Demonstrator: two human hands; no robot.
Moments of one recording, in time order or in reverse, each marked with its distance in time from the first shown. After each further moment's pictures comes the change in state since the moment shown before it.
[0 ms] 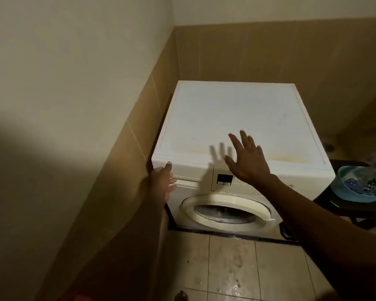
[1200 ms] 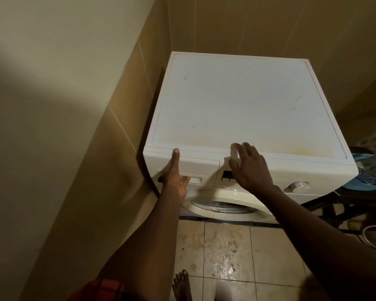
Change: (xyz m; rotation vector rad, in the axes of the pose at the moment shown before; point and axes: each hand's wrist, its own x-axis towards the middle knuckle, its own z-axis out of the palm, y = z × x) left_hand 0.085 -0.044 0.045 -0.513 -0.006 -0.242; right_hand 0.022 0.017 0.076 -0.003 0.021 0.063
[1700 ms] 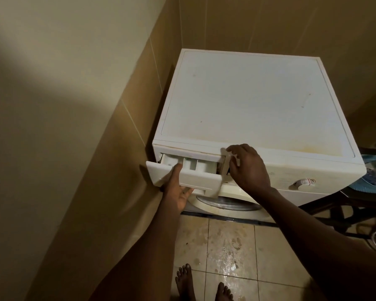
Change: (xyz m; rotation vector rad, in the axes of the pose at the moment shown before) left_hand -0.034 -0.011 -0.047 -0.008 -0.007 -0.030; right_hand -0.018 -0.024 0.000 0.242 0.121 -0.095
